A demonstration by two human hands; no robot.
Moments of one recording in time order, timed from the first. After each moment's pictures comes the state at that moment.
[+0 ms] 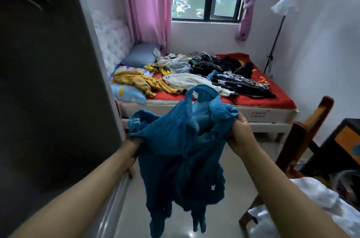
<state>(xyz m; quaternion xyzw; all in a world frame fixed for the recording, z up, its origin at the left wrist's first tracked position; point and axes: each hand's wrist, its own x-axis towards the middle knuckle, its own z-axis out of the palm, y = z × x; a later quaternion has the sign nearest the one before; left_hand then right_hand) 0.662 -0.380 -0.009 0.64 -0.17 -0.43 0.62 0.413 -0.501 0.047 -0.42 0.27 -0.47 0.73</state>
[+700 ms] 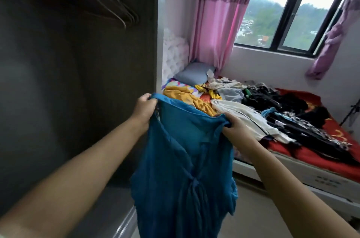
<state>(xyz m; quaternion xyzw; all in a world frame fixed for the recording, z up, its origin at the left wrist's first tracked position) 0.812 -0.434 0.109 0.63 -0.17 -0.19 0.74 0.618 -0.603 0.080 -0.80 0.24 -0.24 0.49</state>
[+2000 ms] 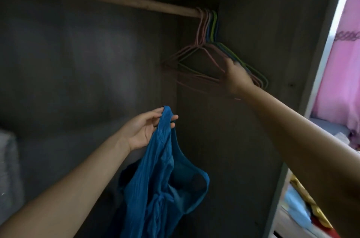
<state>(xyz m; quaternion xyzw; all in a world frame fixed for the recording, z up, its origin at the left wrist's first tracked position) 1.132 -0.261 0.199 0.48 -0.14 -0.24 0.83 1.139 -0.539 0.300 -0.93 0.02 -0.33 0.15</state>
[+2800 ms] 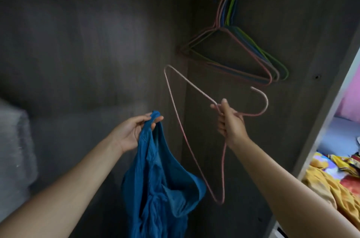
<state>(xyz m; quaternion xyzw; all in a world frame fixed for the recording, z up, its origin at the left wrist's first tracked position) 1.143 -0.236 0.152 0.44 -0.01 -0.18 0.88 1.127 -0.505 0.160 -0.60 0.00 -0.16 0.78</state>
